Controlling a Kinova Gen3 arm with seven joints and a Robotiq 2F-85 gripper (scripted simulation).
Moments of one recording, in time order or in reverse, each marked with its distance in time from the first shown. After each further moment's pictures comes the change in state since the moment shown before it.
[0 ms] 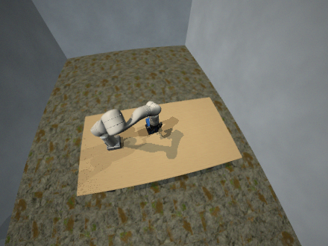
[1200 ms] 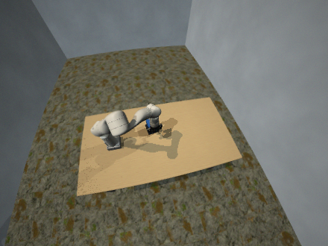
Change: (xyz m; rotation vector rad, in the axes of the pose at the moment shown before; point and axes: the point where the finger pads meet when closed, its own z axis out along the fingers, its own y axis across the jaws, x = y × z) arm -0.001 0.001 0.025 -0.004 -0.003 0.003
